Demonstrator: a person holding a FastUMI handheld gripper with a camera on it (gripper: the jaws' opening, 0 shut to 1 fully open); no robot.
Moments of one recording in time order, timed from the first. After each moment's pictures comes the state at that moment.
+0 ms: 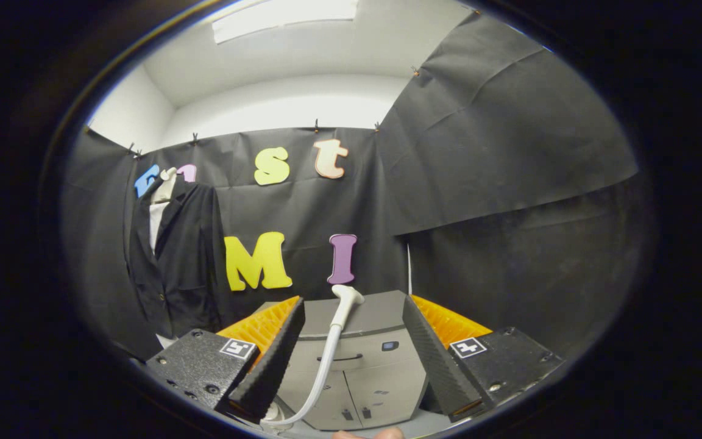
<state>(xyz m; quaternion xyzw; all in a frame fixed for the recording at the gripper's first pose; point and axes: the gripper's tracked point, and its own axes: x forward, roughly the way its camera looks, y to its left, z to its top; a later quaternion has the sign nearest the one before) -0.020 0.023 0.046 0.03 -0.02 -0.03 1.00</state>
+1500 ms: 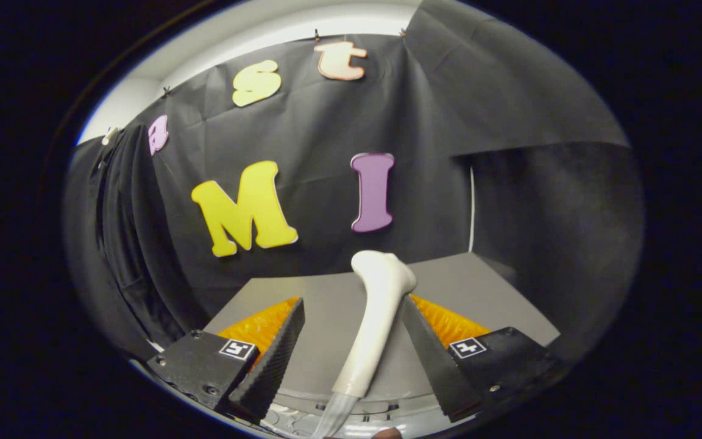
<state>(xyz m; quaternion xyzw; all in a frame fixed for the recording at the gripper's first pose) 0.325 0.047 -0.054 0.06 0.21 0.07 0.97</state>
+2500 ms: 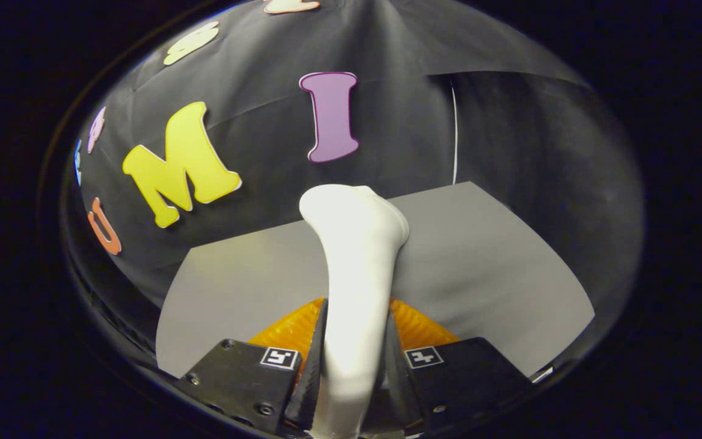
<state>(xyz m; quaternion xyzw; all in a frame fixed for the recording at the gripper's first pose) 0.383 0.022 -0.133 0.08 0.35 -0.05 0.93</state>
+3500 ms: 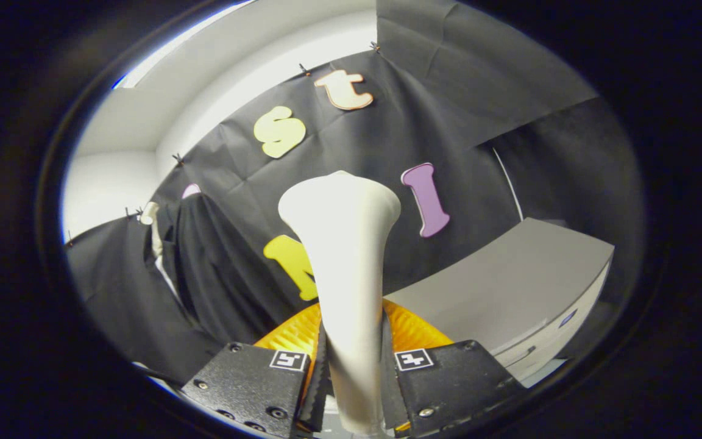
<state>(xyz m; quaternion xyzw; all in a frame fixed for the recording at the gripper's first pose) 0.215 0.210 0.044 0.25 0.12 0.14 0.95</state>
